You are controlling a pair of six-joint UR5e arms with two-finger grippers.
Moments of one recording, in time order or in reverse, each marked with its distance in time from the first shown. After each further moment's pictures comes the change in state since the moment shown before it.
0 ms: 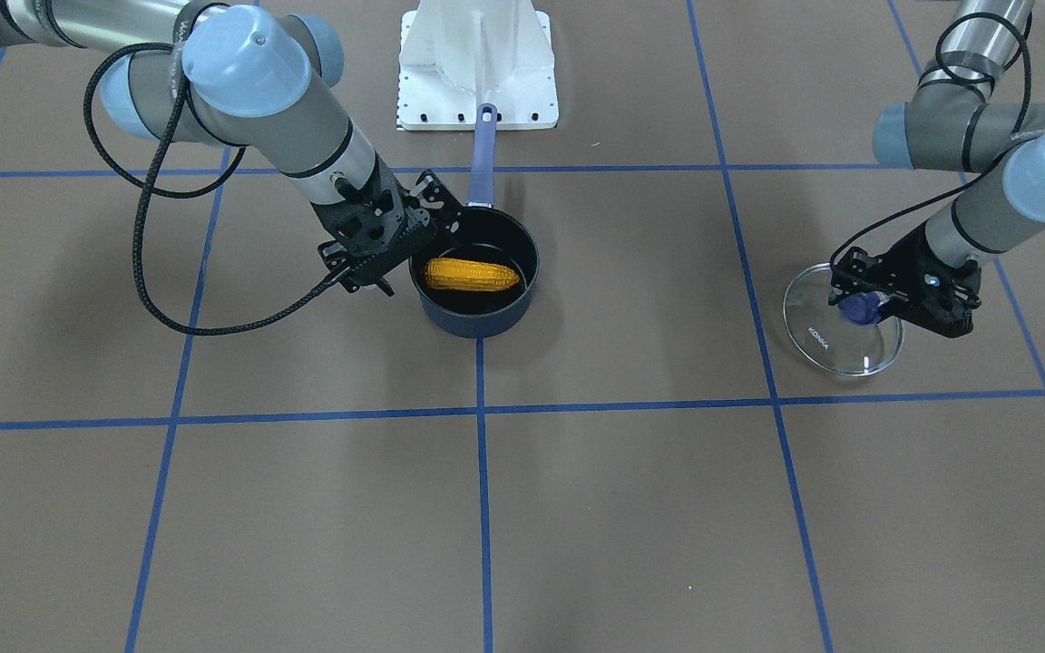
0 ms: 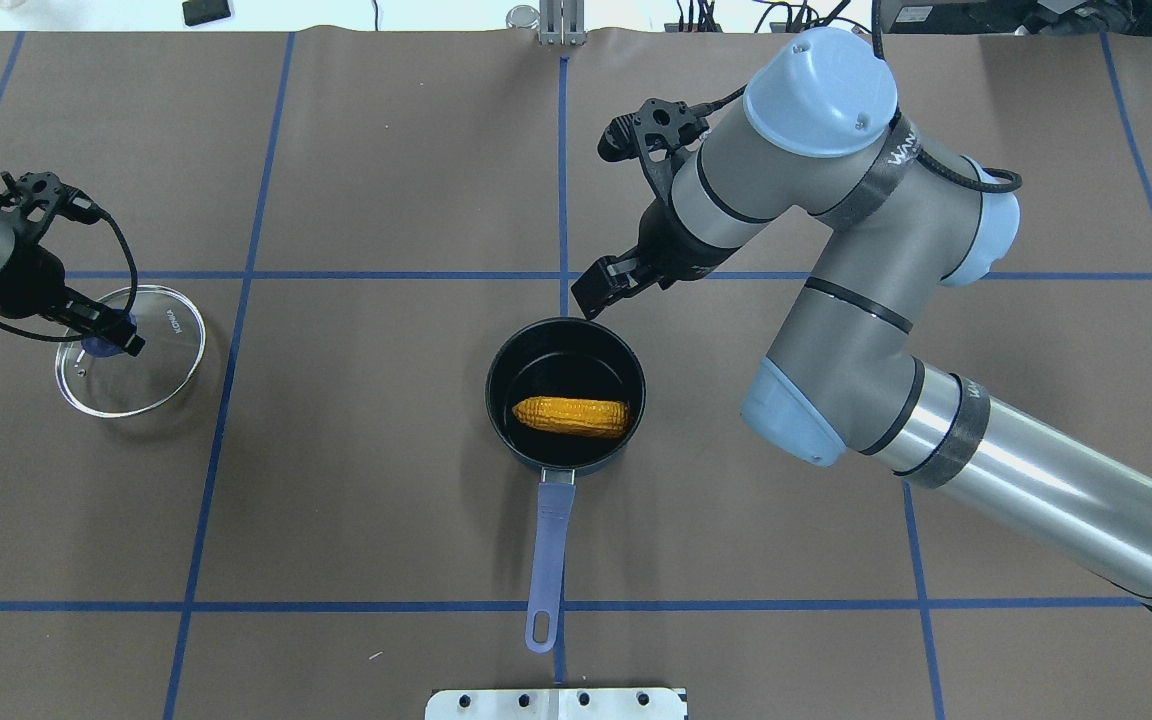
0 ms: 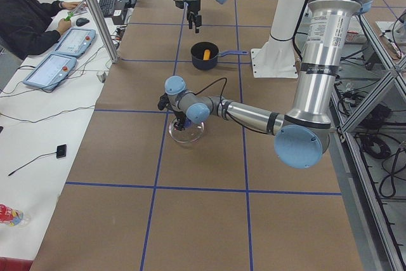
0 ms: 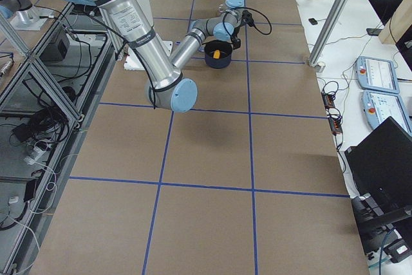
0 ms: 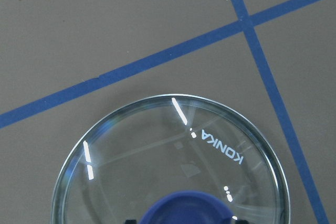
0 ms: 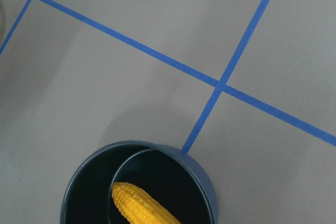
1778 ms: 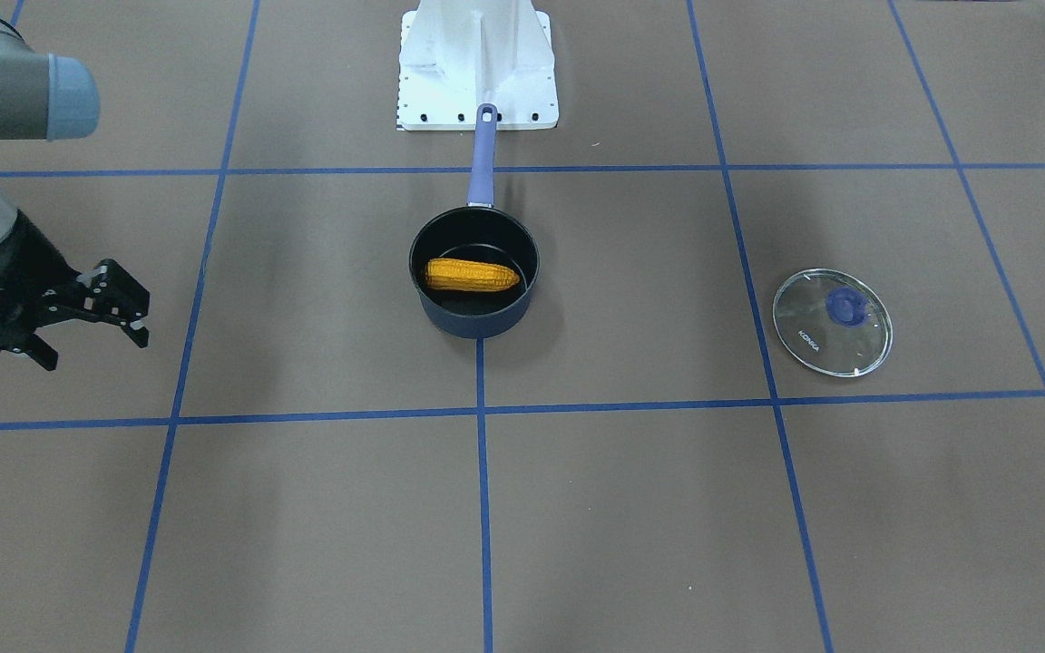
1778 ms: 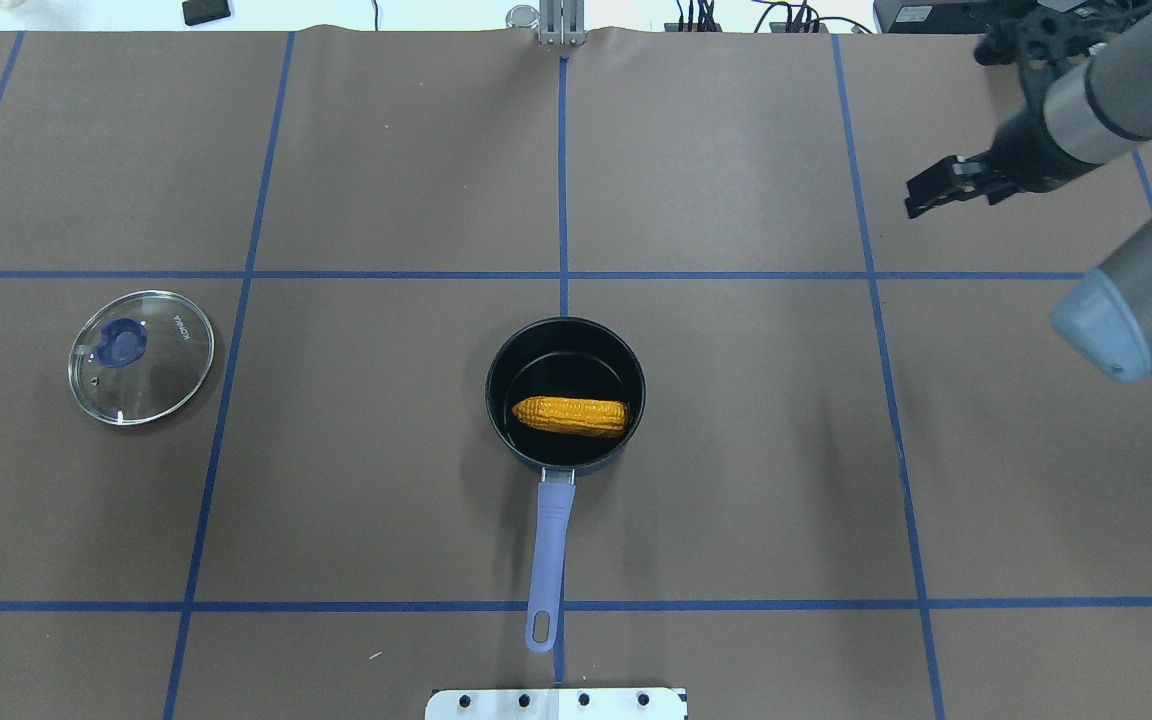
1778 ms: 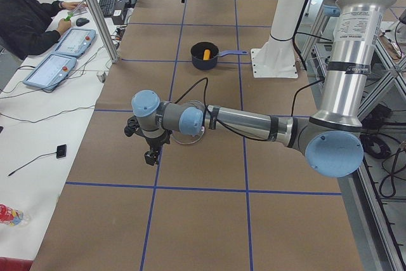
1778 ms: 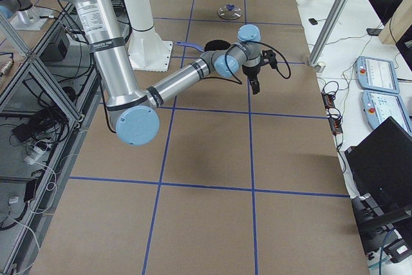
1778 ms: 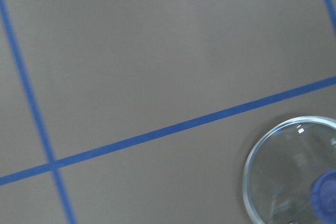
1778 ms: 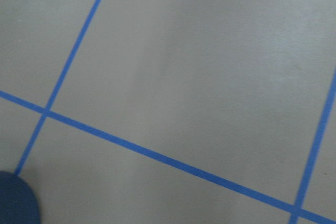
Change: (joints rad) left arm -0.454 0.019 0.015 0.401 -0.036 0.555; right arm 0.357 -0.413 0.112 -0.010 -0.016 -0.086
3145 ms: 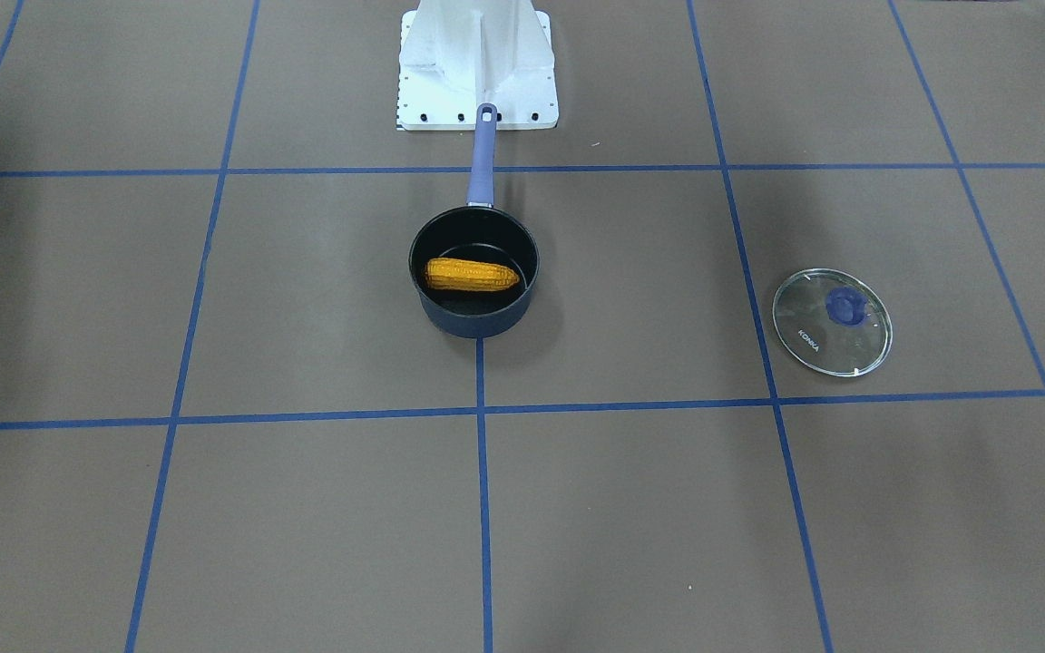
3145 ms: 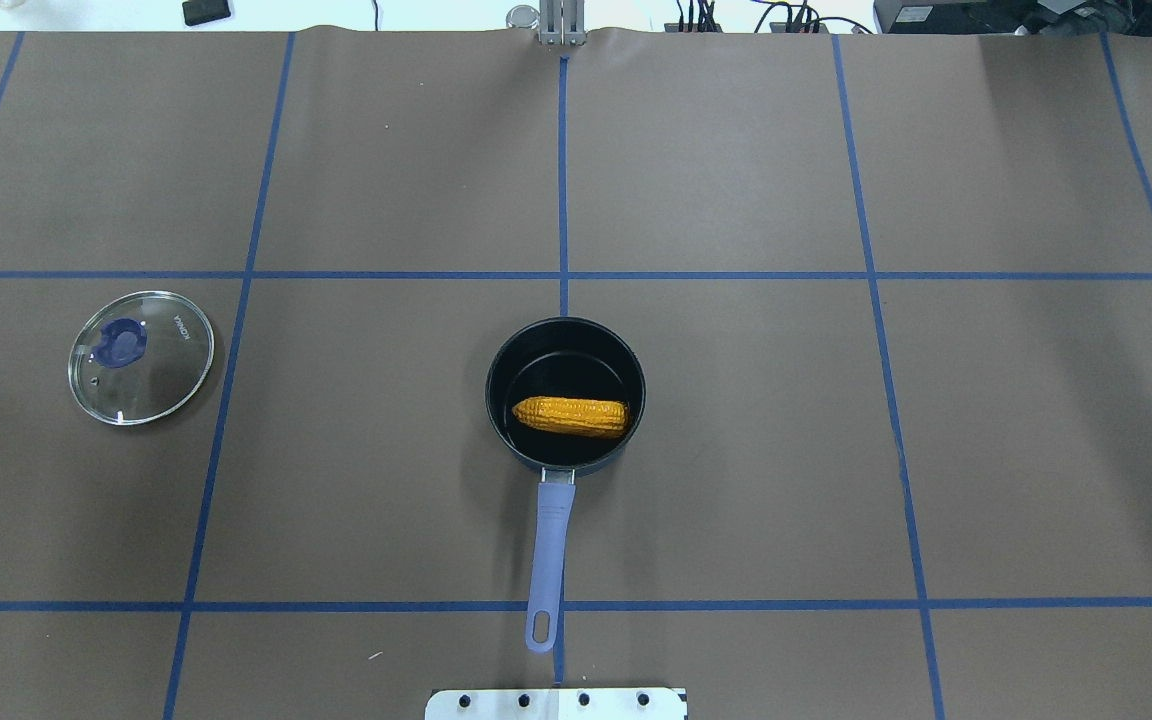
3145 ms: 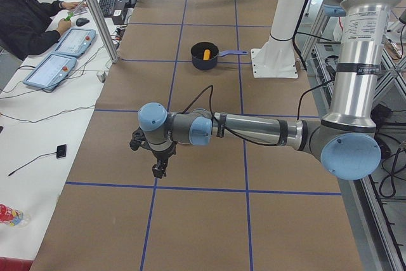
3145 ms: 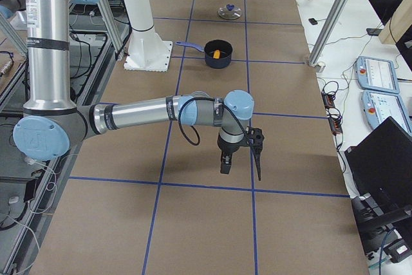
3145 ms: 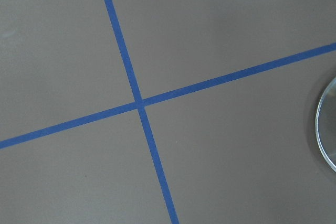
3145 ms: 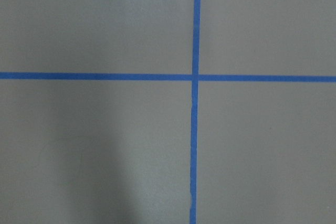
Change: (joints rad) left arm -0.039 0.055 -0.007 0.009 -0.002 -0.001; right arm 0.448 -0.306 0.000 -0.413 0.153 -0.544
